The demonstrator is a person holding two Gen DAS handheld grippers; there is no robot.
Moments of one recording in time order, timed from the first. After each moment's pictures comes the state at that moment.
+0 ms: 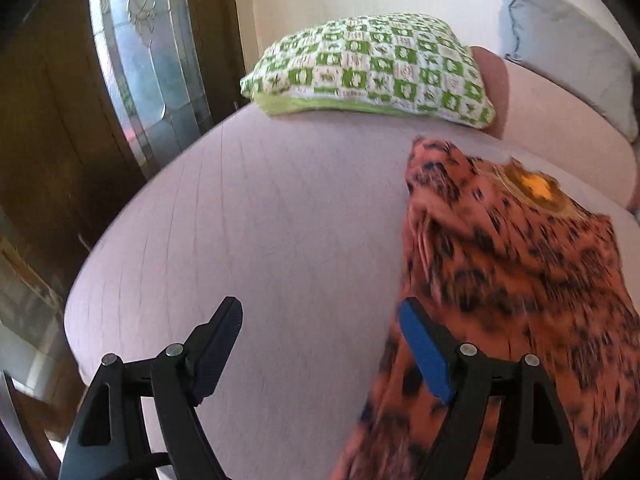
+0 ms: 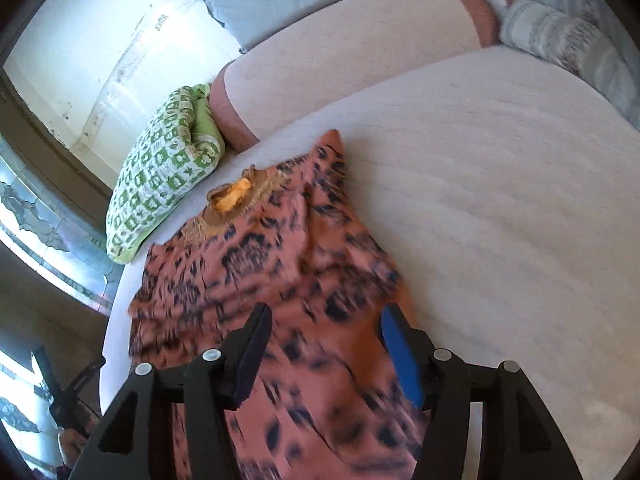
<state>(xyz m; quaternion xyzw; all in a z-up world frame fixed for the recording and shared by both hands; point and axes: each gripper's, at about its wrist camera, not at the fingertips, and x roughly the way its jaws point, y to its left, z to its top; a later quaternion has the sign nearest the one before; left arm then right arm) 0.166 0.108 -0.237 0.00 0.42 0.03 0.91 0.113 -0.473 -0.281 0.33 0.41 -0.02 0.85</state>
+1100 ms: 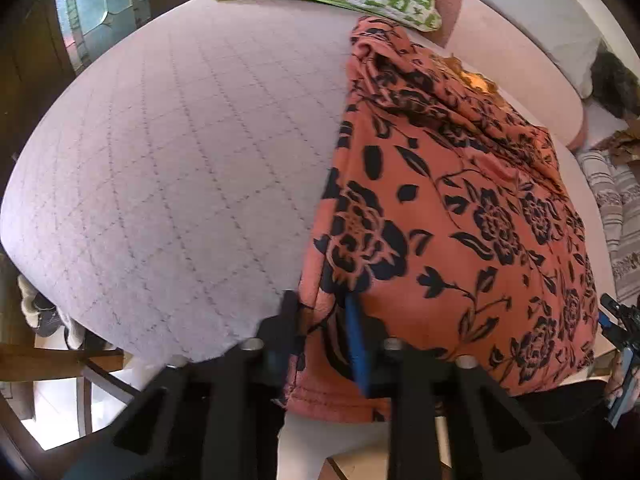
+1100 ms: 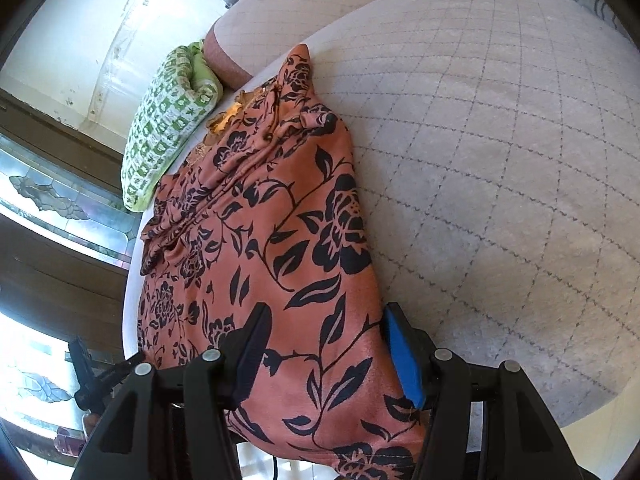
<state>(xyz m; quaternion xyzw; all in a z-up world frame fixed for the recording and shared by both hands) 0.106 0.113 -0.288 -0.06 0.55 -0.10 0.82 0.041 -0.469 -0.334 0.38 0.47 0.04 0.80</state>
